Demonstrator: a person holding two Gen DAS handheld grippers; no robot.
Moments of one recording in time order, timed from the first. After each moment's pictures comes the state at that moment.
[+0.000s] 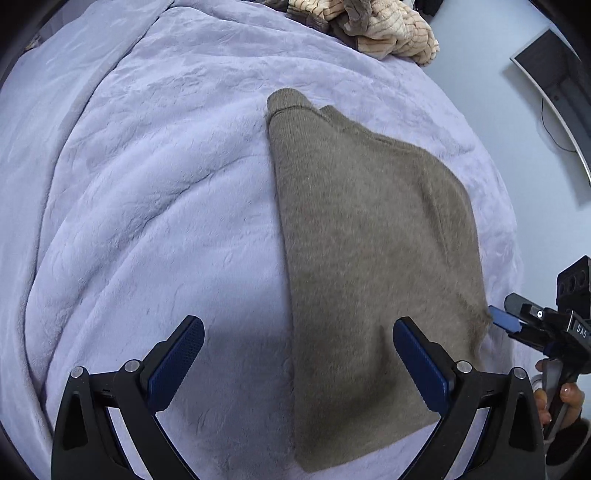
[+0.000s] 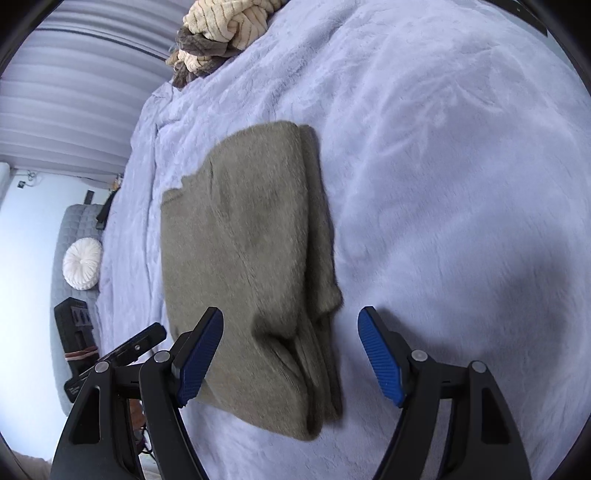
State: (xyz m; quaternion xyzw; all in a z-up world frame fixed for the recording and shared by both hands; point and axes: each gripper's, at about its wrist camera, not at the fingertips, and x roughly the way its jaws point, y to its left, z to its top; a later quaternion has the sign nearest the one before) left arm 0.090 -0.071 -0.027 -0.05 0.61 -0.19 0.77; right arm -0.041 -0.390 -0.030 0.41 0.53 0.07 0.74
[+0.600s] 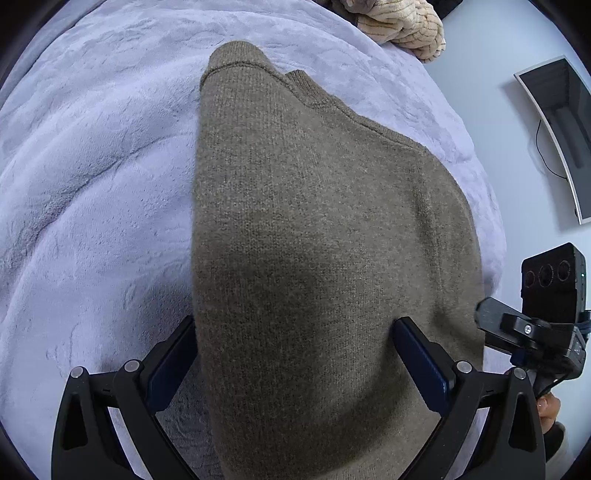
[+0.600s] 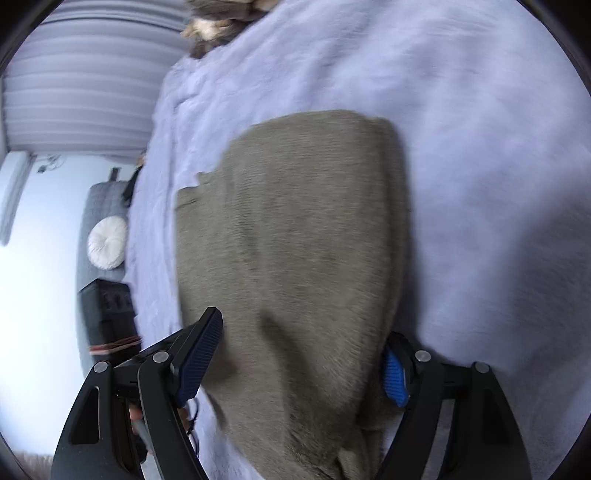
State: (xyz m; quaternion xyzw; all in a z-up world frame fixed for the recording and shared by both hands) left arm 0.110 -0.118 -0.068 -0.11 0.64 -0.22 0.73; right arm 0.032 -0.359 -0.057 0.42 0.55 0.18 0.70
